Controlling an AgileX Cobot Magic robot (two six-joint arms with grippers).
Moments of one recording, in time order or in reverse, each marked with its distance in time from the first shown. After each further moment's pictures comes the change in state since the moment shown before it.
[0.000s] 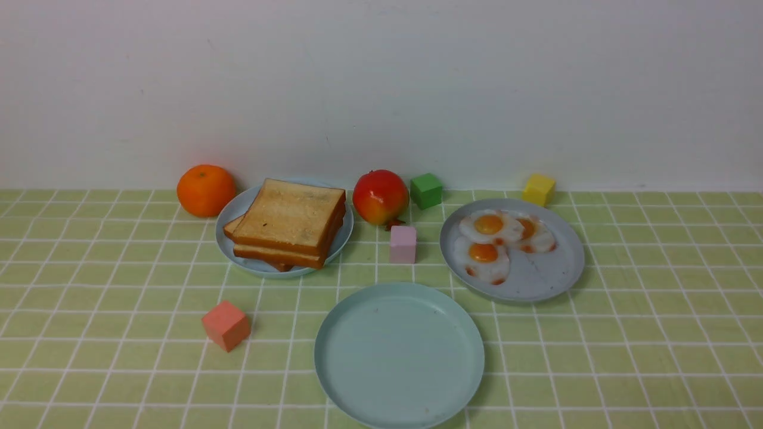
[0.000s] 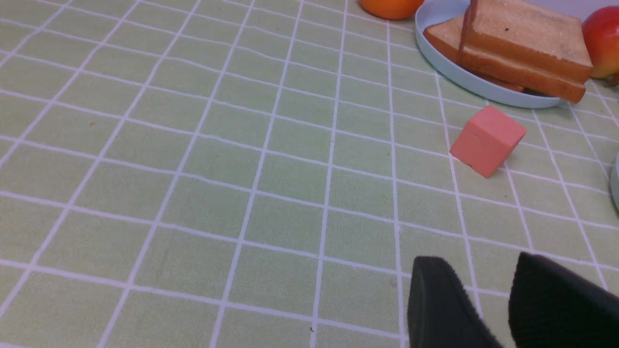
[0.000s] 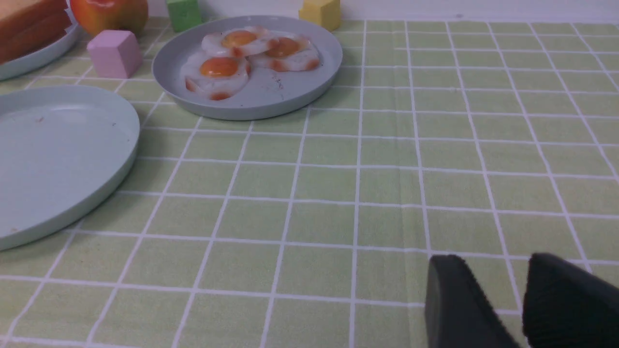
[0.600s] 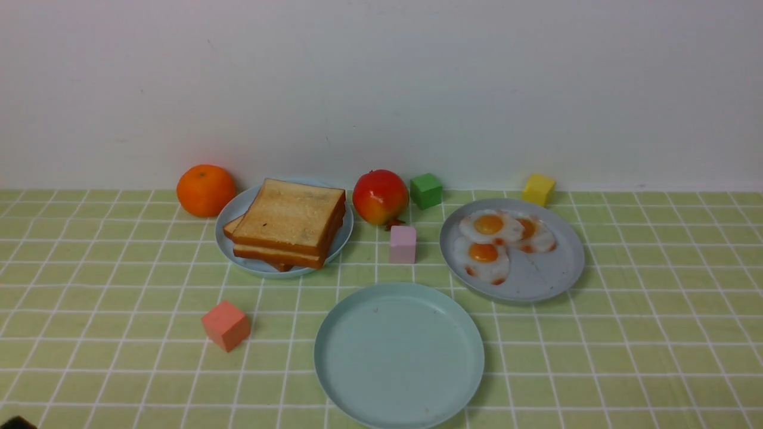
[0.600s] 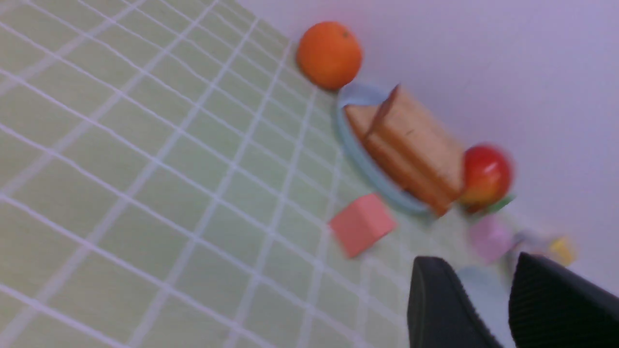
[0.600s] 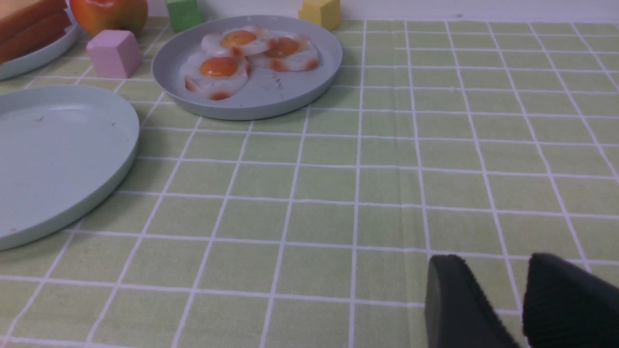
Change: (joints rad) right arm 0.000 0.000 0.000 0.000 0.000 0.000; left arm -0.001 0.000 0.000 -0.360 -0.194 -0.234
